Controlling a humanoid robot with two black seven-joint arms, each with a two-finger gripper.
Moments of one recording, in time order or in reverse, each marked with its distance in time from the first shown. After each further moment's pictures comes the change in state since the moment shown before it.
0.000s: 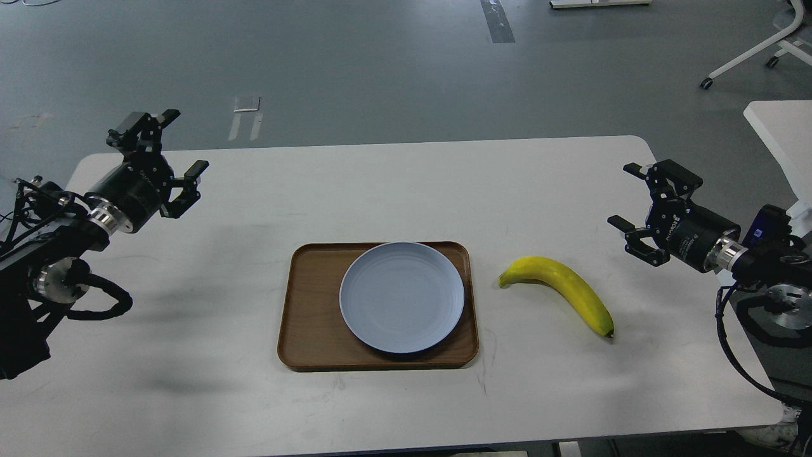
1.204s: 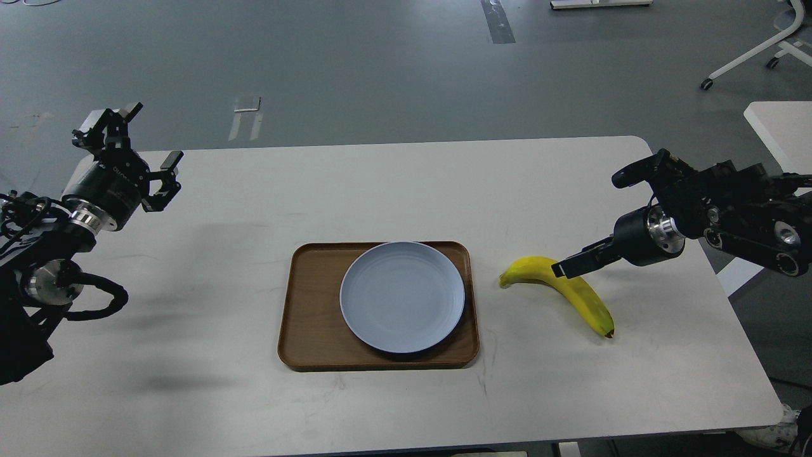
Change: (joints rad) left arm -0.020 -0.015 -0.036 0.002 0.007 0.000 0.000; right arm 0.483 0.177 -0.525 0.054 -1.165 -0.086 0.000
